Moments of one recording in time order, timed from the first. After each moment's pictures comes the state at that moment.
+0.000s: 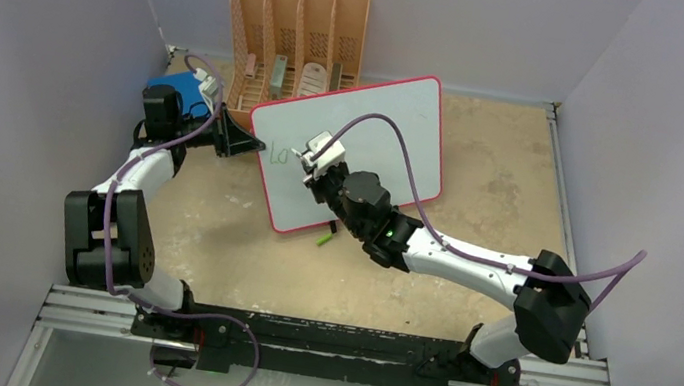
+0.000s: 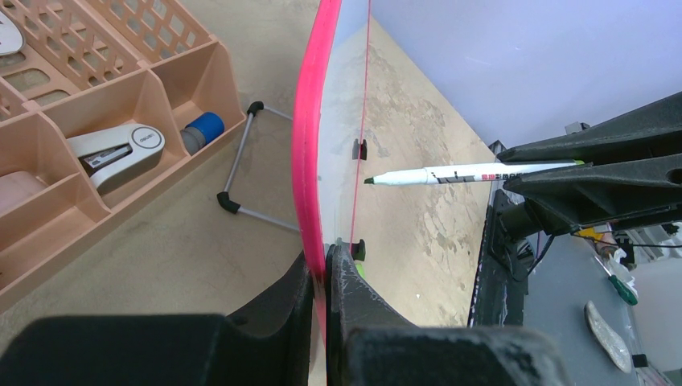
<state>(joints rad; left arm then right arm) 0.19 1.49 0.89 0.19 1.30 -0.23 1.05 1.51 1.02 0.41 0.32 -0.16</state>
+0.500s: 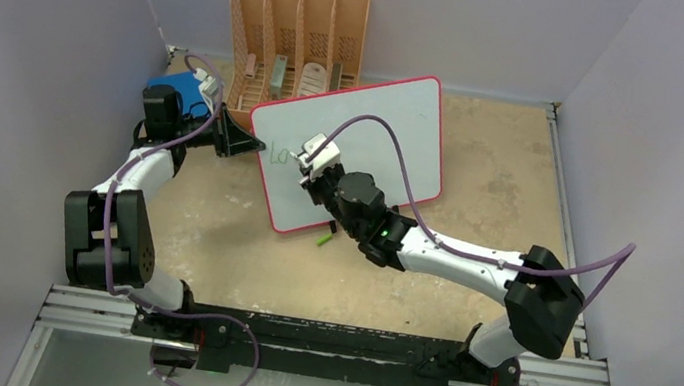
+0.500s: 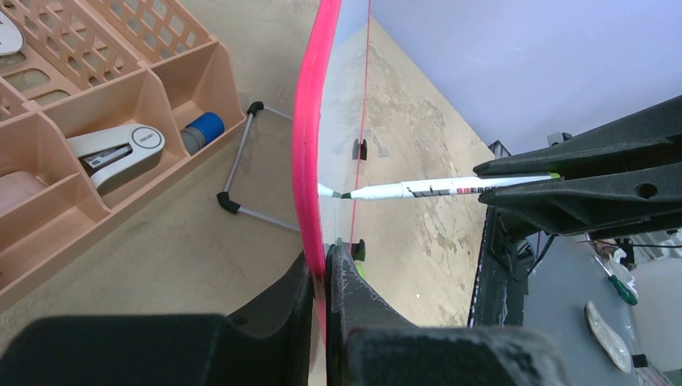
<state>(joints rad) 0.19 1.49 0.89 0.19 1.30 -0.23 1.05 1.55 1.02 0.43 0.32 -0.16</state>
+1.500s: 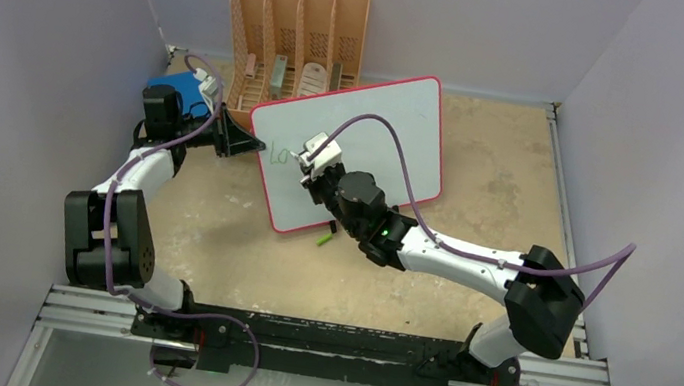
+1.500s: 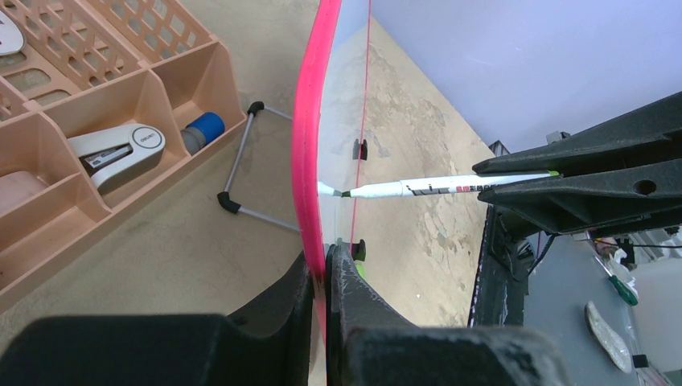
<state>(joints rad) 0.19 1.49 0.89 0.19 1.30 -0.23 1.05 1.55 1.02 0.42 0.32 -0.14</state>
